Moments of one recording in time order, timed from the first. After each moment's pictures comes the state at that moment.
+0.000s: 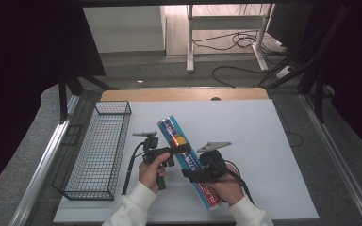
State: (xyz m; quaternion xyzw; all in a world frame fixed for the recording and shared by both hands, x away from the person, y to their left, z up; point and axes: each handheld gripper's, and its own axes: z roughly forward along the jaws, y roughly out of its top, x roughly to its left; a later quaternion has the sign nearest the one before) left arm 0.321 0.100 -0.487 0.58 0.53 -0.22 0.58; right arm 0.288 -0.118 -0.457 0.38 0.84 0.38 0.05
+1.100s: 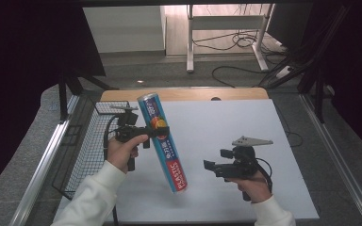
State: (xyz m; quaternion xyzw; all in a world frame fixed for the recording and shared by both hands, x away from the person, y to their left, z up) left arm 0.329 0.157 -0.384 0.70 0.51 -0.07 0.50; right arm 0.285 -0.192 -0.426 0.41 0.78 0.47 0.04
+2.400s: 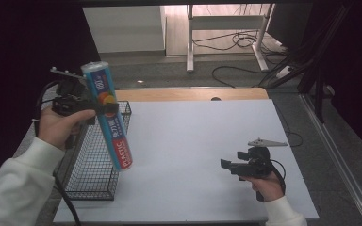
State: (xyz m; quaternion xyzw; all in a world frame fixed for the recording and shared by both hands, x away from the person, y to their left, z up) left arm 0.309 0.265 -0.272 0.75 0.53 0.08 0.39; right arm 0.298 -0.236 -0.449 0.47 0.76 0.44 0.06
